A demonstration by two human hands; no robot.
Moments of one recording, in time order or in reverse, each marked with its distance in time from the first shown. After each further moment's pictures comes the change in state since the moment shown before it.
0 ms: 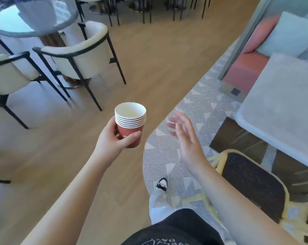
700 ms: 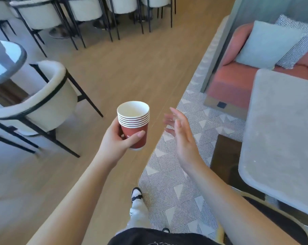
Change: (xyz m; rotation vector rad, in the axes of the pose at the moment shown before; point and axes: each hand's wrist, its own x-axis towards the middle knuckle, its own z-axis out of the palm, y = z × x) left_hand 0.390 0.071 0.104 -0.088 -0.228 0.065; right_hand 0.359 -0.022 -0.081 0.064 0.240 -0.081
